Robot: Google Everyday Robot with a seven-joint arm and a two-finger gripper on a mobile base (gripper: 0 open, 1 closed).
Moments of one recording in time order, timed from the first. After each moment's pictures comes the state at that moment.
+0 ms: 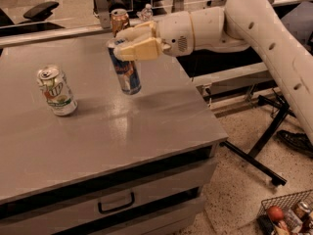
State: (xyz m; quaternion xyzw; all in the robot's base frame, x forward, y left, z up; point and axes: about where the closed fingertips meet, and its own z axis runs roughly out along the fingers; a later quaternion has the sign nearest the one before) arm 0.581 0.062 0.989 -0.56 0.52 0.44 0.47
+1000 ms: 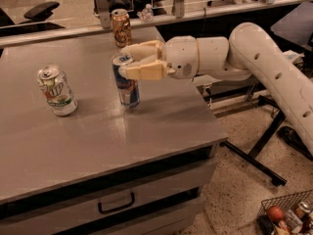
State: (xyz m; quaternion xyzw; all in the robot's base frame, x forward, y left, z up) arm 0.556 0.050 0.961 -0.54 0.48 0.46 0.52
